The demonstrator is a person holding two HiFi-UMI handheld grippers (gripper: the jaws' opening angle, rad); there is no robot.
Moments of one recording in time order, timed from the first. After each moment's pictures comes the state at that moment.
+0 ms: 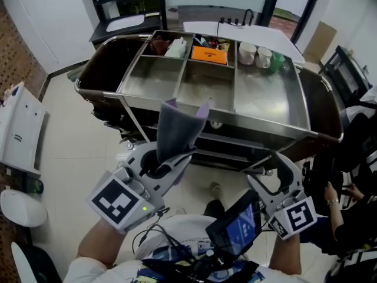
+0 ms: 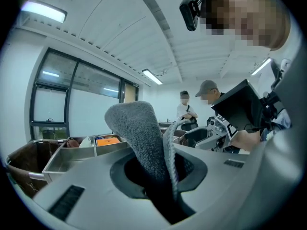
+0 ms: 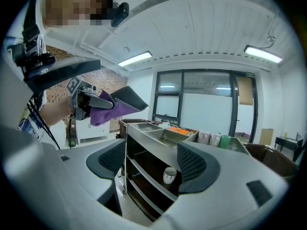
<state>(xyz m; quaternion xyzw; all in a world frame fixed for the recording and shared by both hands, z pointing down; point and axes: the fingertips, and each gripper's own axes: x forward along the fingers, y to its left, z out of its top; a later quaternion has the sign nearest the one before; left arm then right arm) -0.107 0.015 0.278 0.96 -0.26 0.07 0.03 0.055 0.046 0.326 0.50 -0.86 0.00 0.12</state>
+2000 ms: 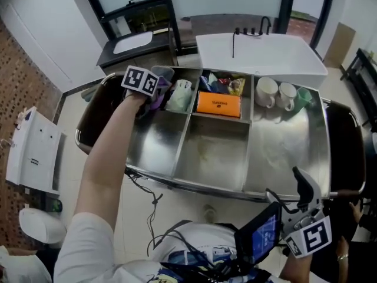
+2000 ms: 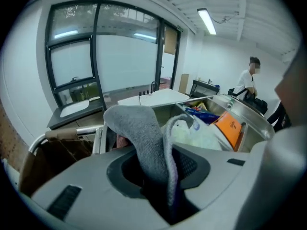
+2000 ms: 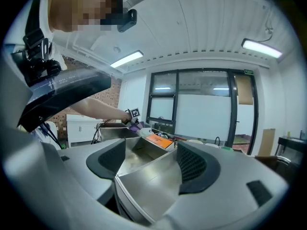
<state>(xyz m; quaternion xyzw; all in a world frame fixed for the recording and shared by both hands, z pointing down) -0.168 -0.569 0.441 0.83 -0.38 0.34 0.21 0.128 -0.176 0.317 0.51 -0.86 -0.01 0.10</state>
